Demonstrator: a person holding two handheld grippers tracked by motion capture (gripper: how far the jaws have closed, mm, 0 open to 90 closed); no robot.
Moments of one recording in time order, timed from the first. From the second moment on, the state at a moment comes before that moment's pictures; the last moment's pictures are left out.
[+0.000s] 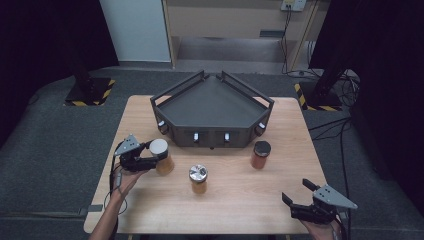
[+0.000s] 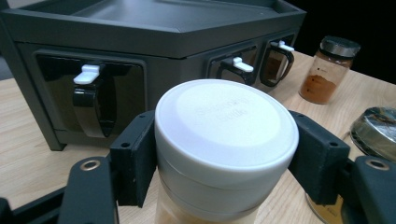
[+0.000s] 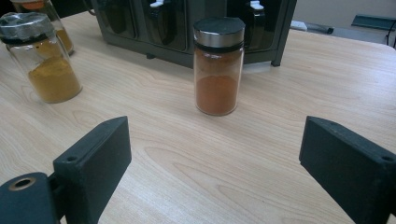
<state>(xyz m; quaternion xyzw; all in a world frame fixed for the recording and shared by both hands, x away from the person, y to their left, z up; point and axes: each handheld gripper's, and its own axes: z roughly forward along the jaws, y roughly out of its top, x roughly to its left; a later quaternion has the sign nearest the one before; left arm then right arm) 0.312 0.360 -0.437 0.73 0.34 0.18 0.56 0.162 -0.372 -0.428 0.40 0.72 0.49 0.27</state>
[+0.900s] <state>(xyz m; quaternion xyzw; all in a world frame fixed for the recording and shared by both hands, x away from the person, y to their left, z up) 0.309 0.349 -0.393 0.74 0.31 0.19 0.57 0.163 -0.372 -0.429 0.40 0.73 0.49 0.27</state>
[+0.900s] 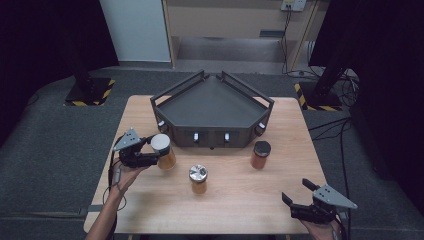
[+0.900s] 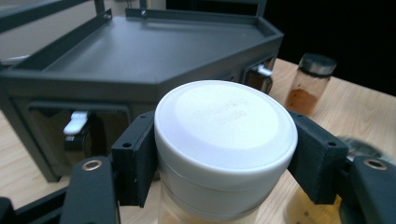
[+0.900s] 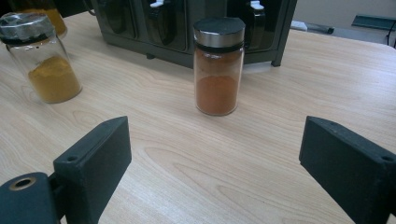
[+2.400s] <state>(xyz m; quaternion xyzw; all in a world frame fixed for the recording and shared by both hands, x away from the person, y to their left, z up) 0.361 0.313 -0.284 0.72 0.32 0.21 0.57 0.163 -0.373 -0.430 0.40 0.72 0.49 0.27</state>
